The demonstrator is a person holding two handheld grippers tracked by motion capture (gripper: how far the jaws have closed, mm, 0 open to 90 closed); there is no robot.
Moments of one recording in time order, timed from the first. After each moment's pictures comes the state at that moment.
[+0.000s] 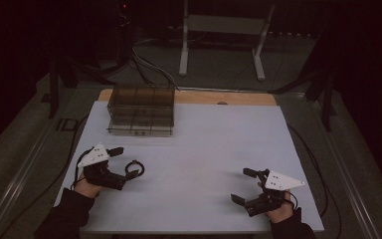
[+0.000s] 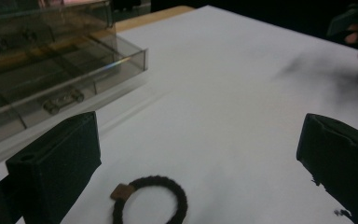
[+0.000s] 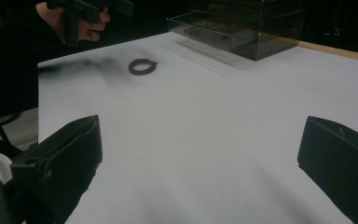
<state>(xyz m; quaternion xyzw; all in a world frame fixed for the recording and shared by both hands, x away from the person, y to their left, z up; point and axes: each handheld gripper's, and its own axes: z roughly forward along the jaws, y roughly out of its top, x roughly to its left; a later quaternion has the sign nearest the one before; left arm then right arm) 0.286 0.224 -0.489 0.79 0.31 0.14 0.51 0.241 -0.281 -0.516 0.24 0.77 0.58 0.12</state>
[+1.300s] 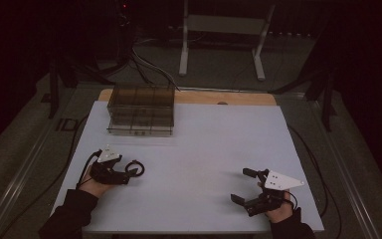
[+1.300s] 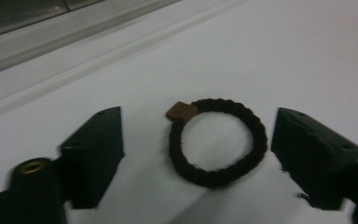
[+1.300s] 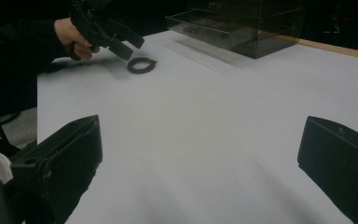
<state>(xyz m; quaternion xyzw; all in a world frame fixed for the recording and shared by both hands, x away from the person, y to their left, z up) 0.302 0.221 -0.524 0.81 0.41 0.16 0.38 0.242 -0.281 -0.517 0.25 0.77 0.58 0.12</state>
